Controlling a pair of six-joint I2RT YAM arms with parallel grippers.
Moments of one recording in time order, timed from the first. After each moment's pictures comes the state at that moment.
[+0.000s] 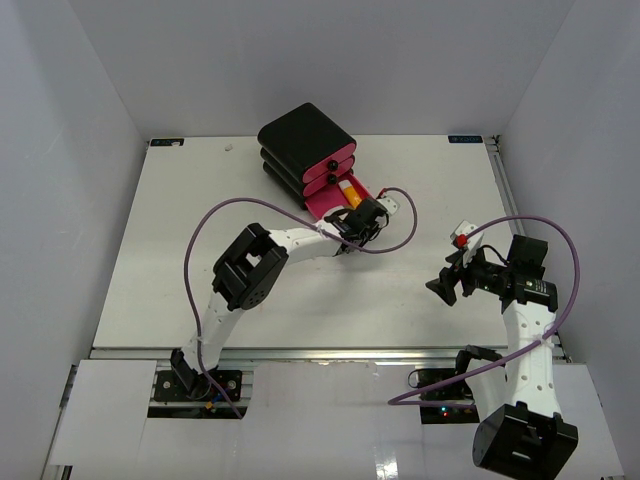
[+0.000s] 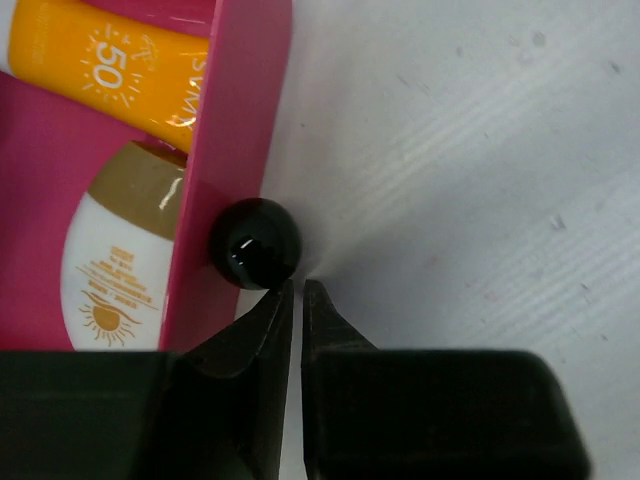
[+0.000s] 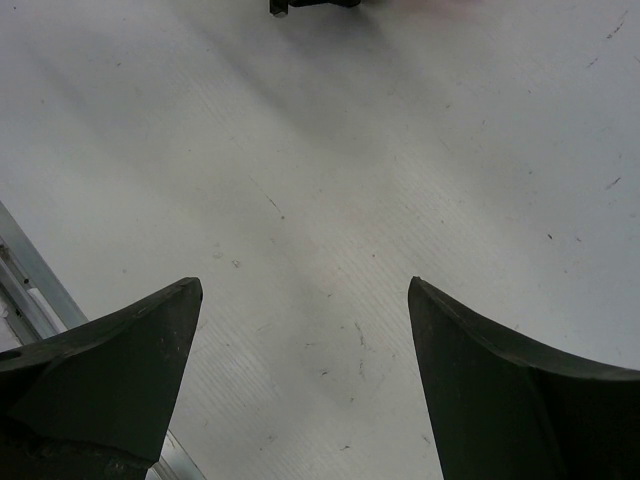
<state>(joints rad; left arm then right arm) -0.88 2.24 1.64 -0.20 -0.35 0.10 -0.27 0.80 0.66 -0.77 -0.94 -0.85</state>
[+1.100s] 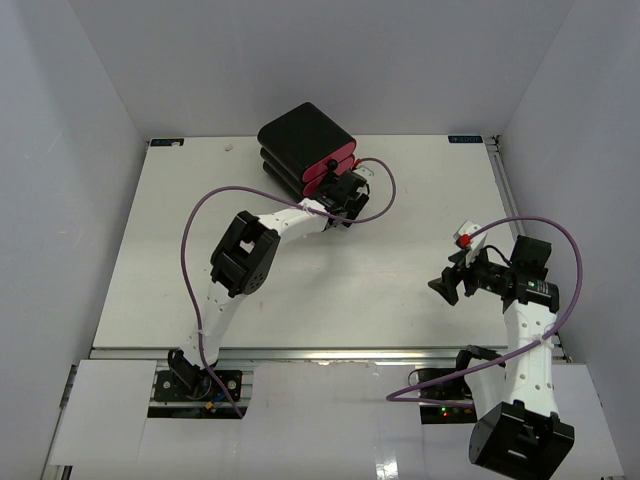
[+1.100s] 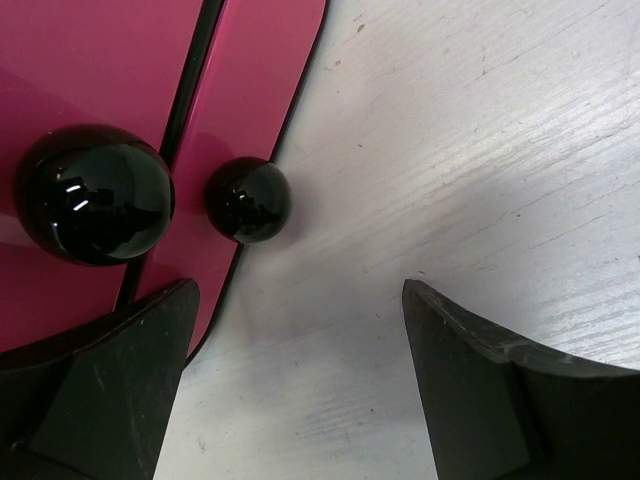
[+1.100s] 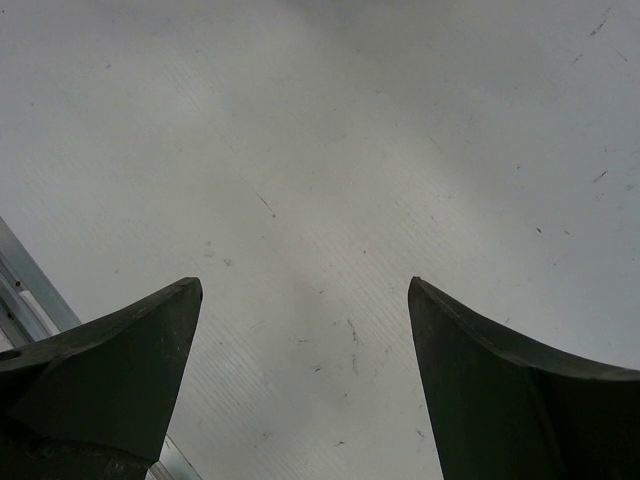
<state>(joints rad) -0.72 2.33 1.81 -0.23 -0.49 0.14 -0.30 0.80 0.66 -0.77 -0.96 -0.87</state>
